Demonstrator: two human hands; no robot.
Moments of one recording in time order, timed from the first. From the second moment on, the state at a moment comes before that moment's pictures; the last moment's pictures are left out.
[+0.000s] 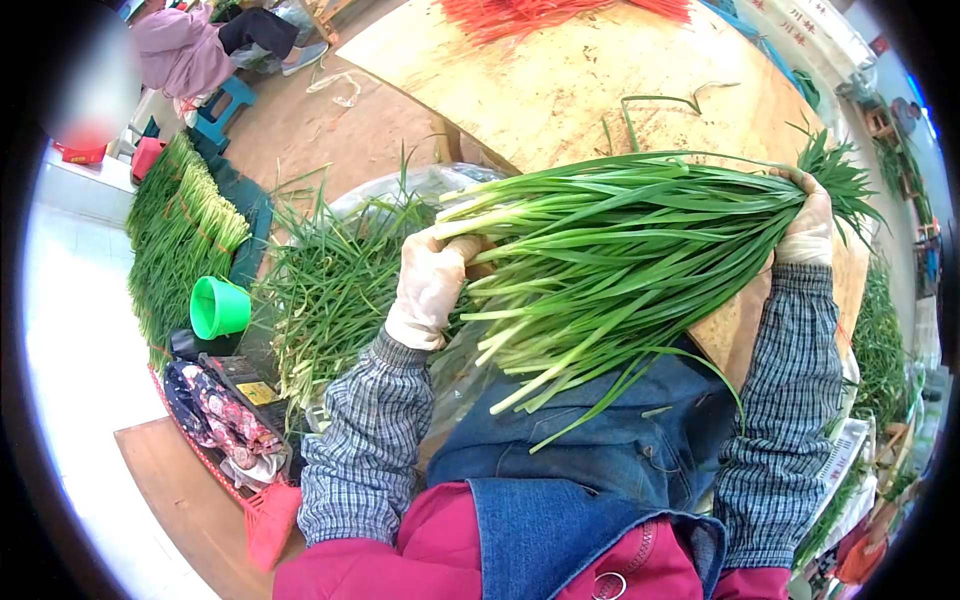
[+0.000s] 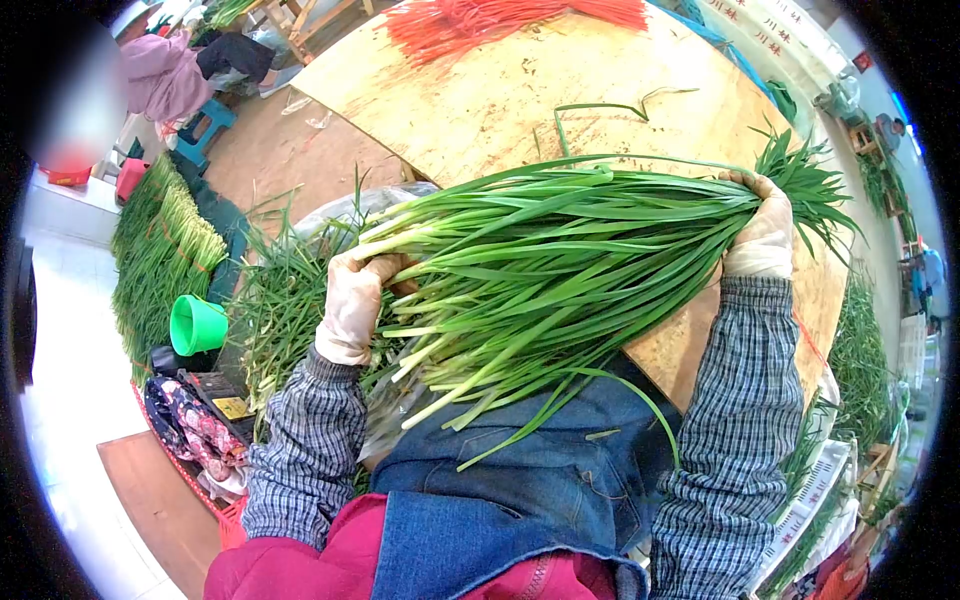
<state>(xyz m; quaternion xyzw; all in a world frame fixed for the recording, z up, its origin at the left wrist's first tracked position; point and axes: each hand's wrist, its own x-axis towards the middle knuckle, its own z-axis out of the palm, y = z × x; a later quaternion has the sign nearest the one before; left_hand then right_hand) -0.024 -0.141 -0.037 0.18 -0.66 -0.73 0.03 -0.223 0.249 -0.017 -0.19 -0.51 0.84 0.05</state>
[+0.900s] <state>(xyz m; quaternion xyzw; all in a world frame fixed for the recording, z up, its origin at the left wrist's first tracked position) -0.008 -0.140 -0.021 0.13 -0.47 -0.87 -0.02 -0.210 0.238 -0.004 -0.17 -0.49 0.85 0.06</state>
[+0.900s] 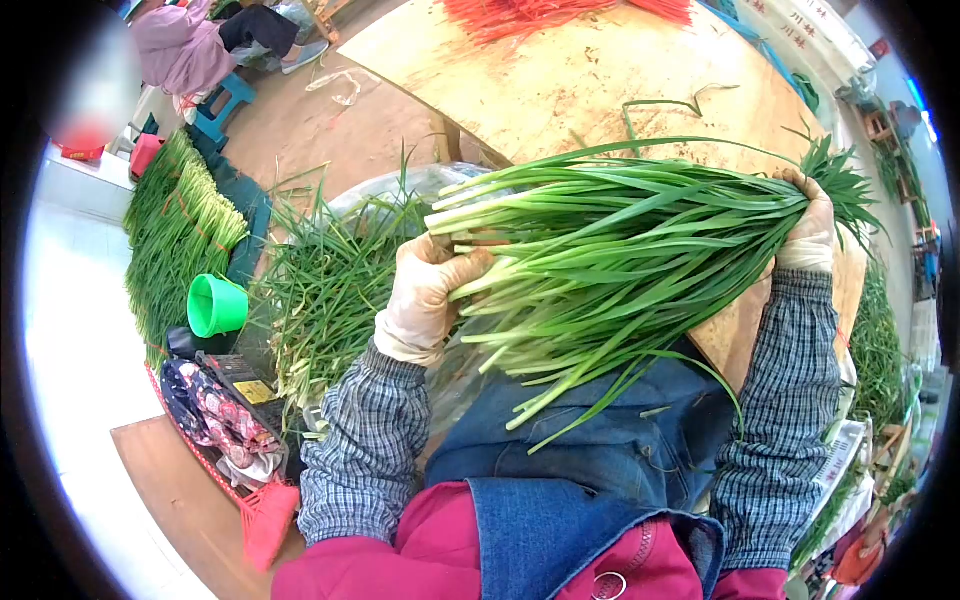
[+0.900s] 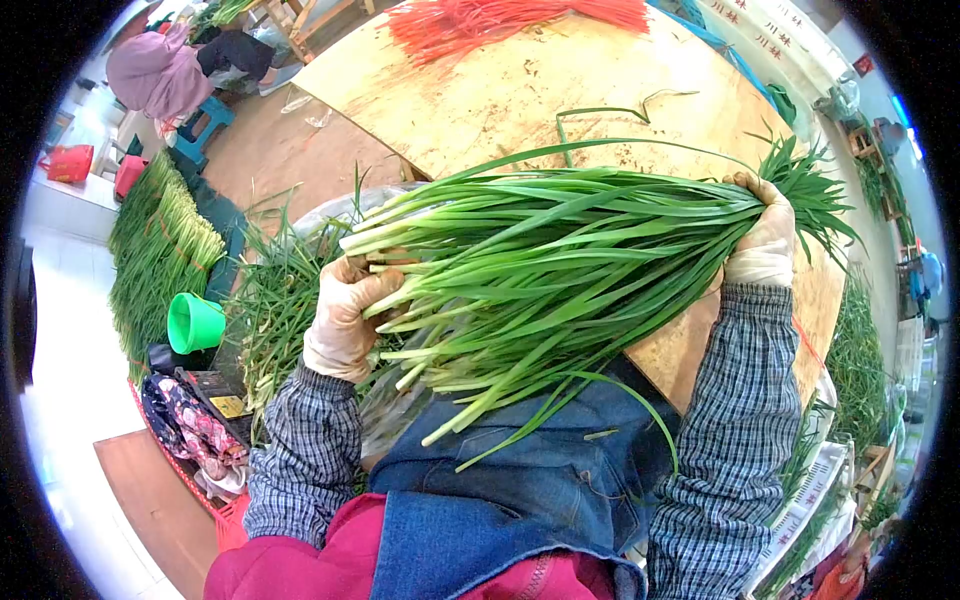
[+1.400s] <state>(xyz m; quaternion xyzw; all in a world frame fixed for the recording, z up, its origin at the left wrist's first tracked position) 0.003 -0.143 -0.043 0.03 -0.72 -0.67 -0.17 -0.185 0.217 0.022 -0.01 -0.48 0.87 0.03</state>
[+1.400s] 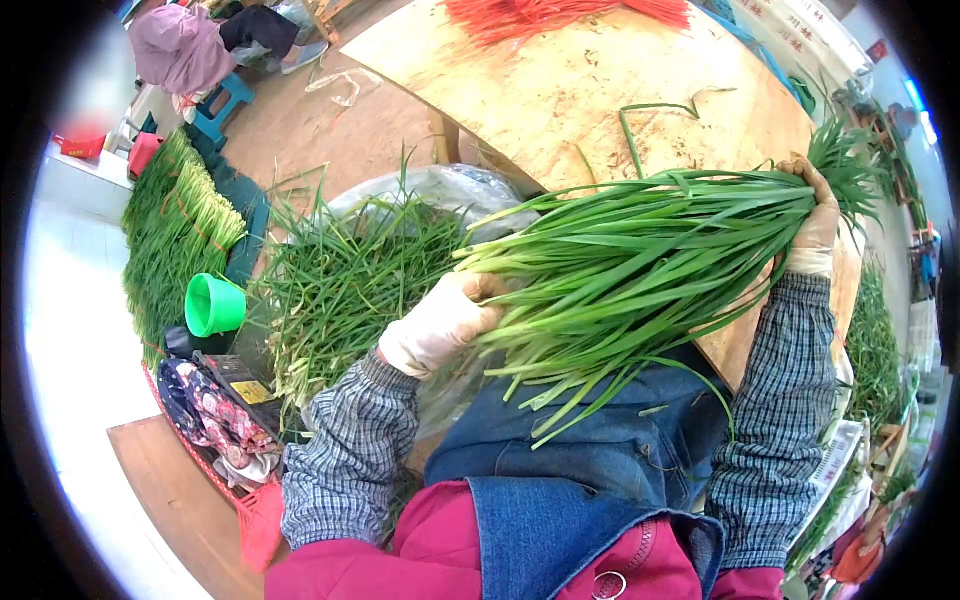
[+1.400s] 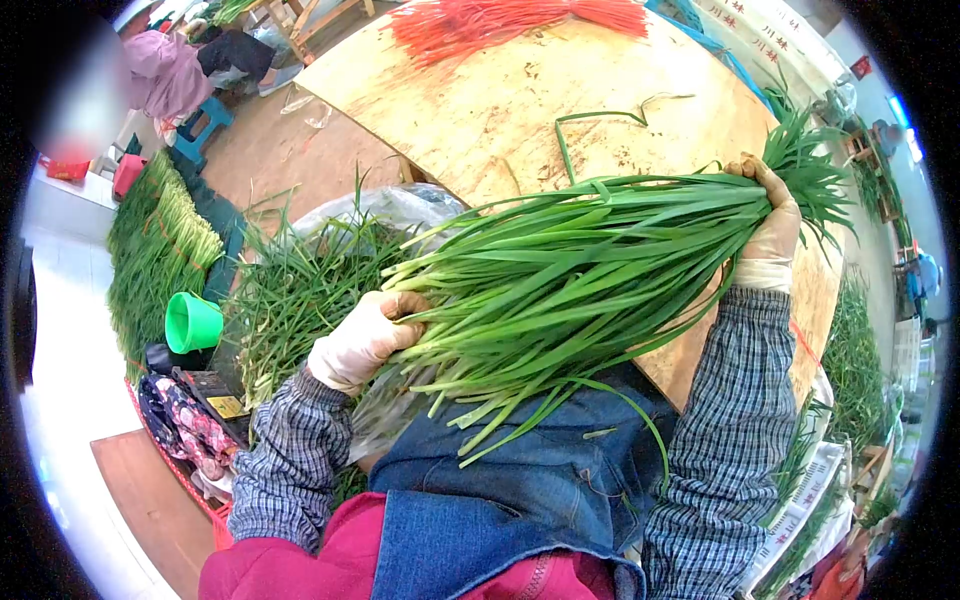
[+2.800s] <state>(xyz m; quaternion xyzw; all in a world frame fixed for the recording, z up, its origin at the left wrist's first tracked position) 0.005 -0.126 -0.052 -0.16 -0.90 -0.40 0.08 -0.173 0.254 0.008 0.18 -0.29 0.94 -0.05</state>
